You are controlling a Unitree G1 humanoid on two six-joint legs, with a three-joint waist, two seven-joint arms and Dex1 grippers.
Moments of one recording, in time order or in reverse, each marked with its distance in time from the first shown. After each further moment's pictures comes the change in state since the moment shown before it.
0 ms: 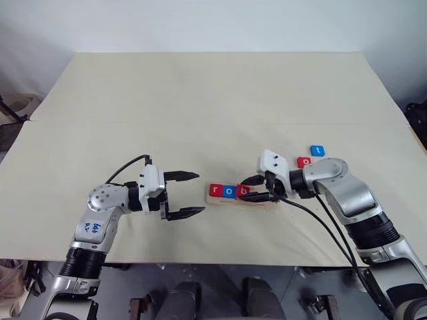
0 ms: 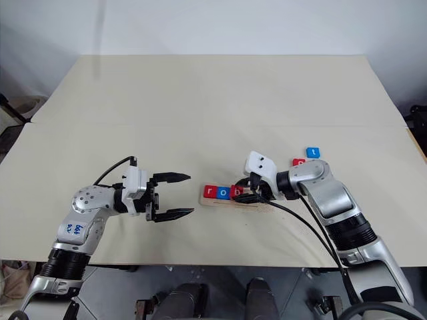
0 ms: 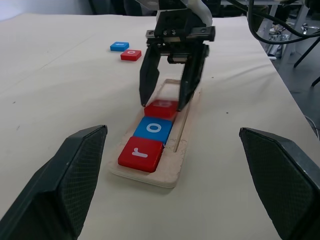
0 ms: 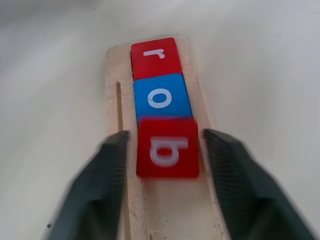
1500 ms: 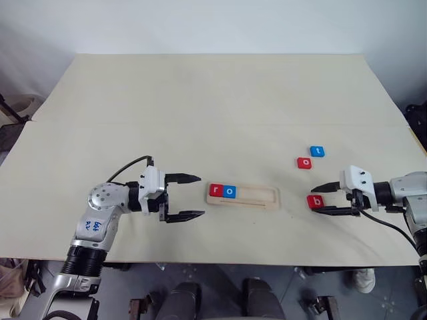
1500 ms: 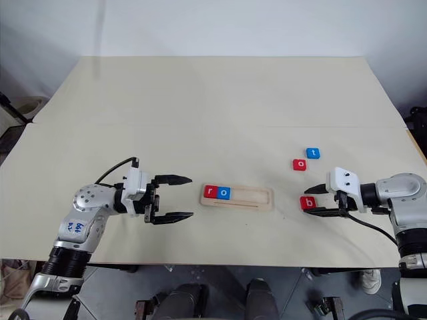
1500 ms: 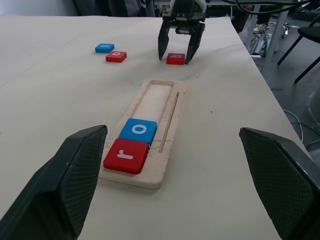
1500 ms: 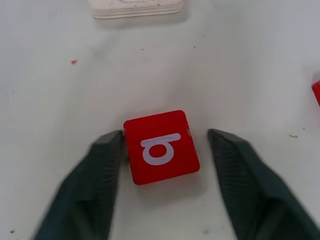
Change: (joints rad) left arm -0.009 -0.002 -0.001 0.007 0.000 0.001 -0.065; right arm 0.123 -0.279 -0.264 0.634 -0.037 -0.785 0.343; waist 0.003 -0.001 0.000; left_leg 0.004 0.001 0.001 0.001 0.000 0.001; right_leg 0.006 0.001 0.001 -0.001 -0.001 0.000
